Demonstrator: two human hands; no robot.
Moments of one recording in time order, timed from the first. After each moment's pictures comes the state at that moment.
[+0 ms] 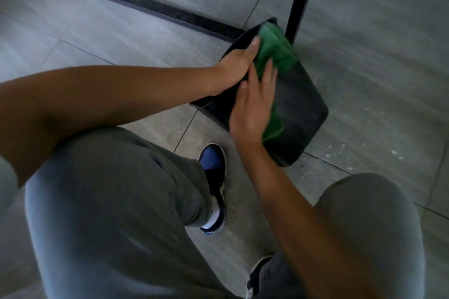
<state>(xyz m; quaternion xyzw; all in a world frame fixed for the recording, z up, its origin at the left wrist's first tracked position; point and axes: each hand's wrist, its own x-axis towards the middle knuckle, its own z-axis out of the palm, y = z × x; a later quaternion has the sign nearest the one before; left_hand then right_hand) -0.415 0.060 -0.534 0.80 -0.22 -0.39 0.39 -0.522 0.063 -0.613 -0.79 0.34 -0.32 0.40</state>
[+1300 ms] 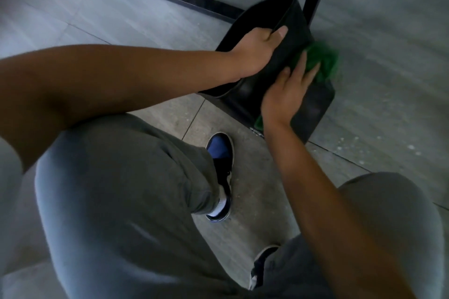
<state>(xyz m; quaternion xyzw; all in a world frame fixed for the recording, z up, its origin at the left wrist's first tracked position) -0.423 0.048 -0.536 0.83 -0.24 -0.32 0.38 -0.520 0.020 -0.635 -0.69 0.50 -0.27 0.45</state>
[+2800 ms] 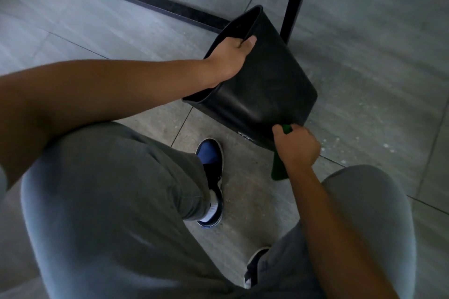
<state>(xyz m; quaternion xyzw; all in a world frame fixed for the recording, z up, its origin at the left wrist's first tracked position) -0.412 0.066 -0.531 0.83 -0.20 -0.34 0.38 -0.632 0.009 -0.652 -0.82 0.52 -0.01 0.25</state>
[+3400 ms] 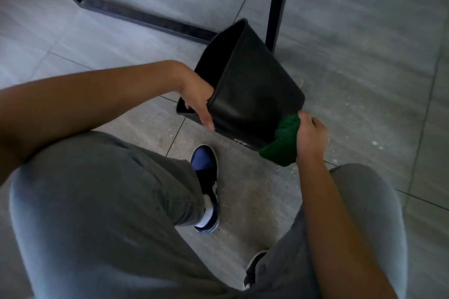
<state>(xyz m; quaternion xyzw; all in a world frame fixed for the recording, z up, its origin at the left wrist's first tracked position) -0.397 0.101 -0.511 0.68 -0.44 -0.57 -0.18 -0.648 -0.028 -0.609 -0.52 0.61 -0.17 0.56</state>
